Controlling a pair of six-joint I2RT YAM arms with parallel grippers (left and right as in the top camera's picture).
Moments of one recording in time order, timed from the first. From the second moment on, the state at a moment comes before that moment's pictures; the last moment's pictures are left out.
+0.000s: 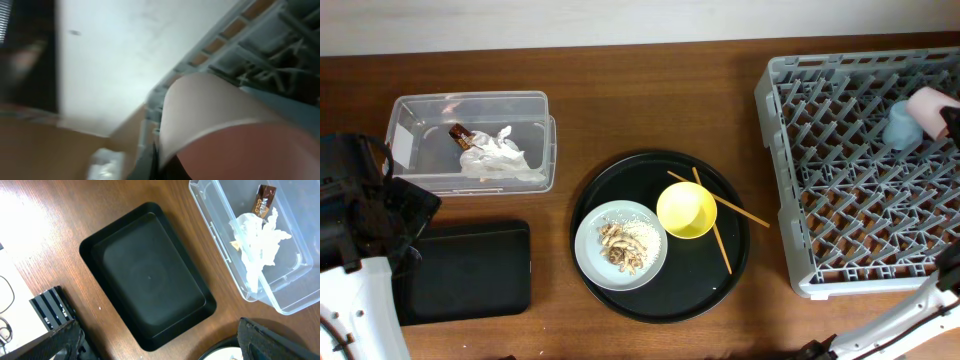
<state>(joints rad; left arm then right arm) 0.33 1.28 1.59 -1.53 -0.22 -0.74 -0.93 2.29 1.88 -0.69 -1.40 0.00</state>
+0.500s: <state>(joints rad) 0.33 1.28 1.59 -1.53 -0.22 -0.74 -0.94 2.36 1.88 -0.92 -1.50 0.00</state>
